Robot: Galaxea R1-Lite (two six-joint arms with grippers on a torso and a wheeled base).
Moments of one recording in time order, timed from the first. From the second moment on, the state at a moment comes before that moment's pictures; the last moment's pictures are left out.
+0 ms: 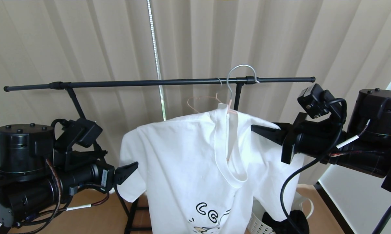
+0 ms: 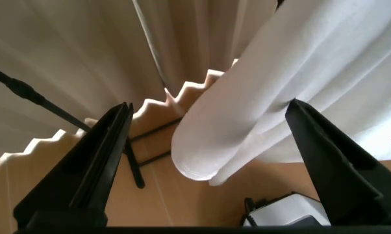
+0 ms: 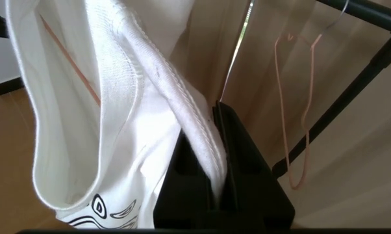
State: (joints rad) left arm -0.33 1.45 -0.50 -0.49 0.00 0.11; right arm 0.42 1.60 -0.71 -0.72 0.39 -0.17
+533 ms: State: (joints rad) left arm -0.30 1.46 -0.50 -0.49 0.00 0.06; right arm 0.42 1.60 -0.71 -0.72 0.39 -0.17
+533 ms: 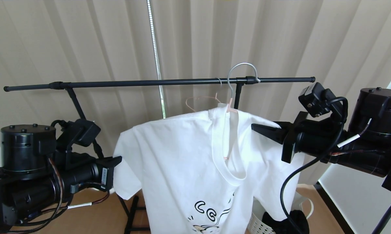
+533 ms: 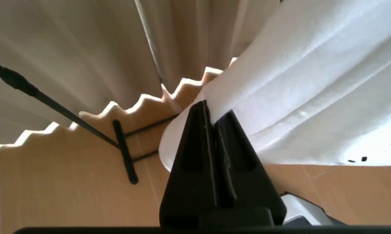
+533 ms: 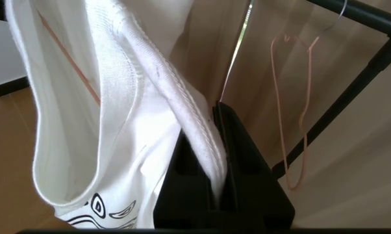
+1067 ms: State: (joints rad) left arm -0.23 1.46 -0.46 -0.50 0.00 0.05; right arm 0.41 1.60 -0.72 -0.72 0.39 -0.16
